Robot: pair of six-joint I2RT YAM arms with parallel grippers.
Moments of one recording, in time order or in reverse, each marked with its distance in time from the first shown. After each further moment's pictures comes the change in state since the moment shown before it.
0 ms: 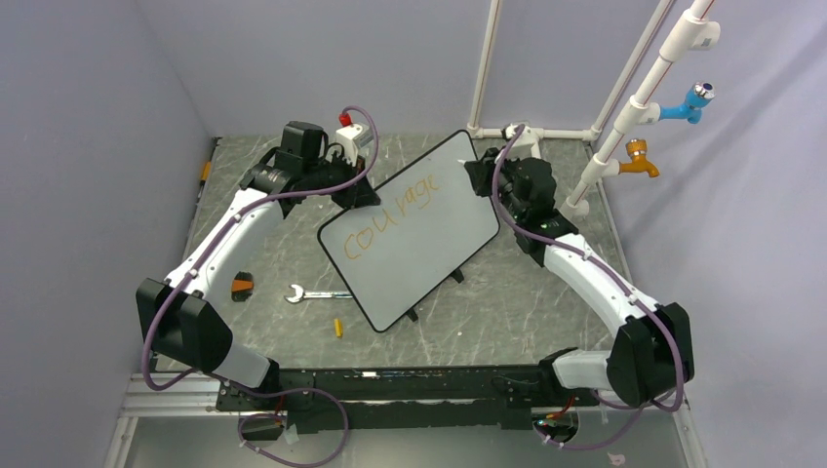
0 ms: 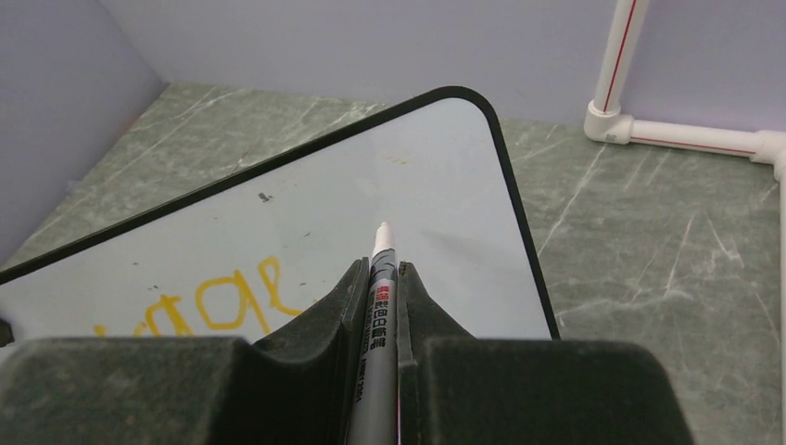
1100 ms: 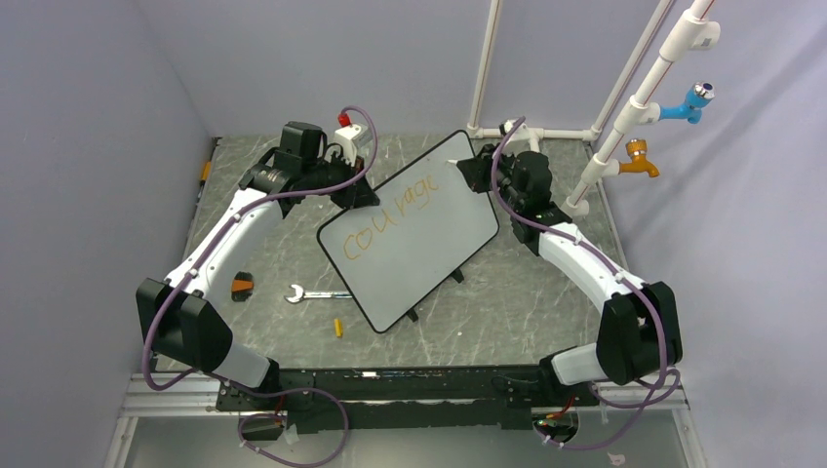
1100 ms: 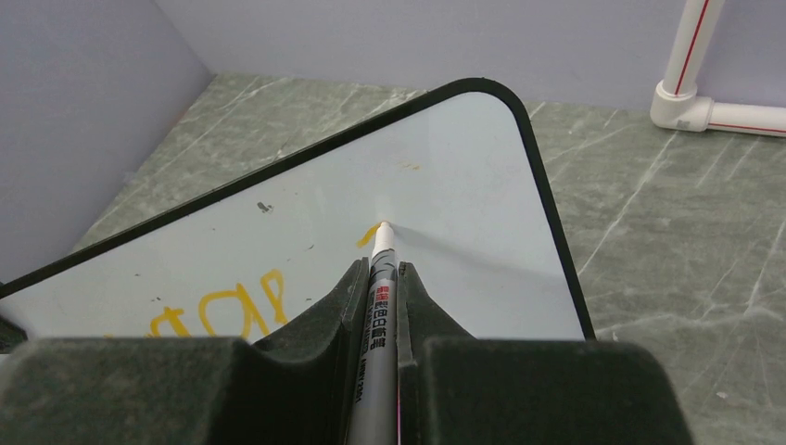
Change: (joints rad) left arm 0.007 0.000 -0.004 -0.002 0.011 0.000; right arm -0.064 0.113 0.026 0.067 -0.165 0.090
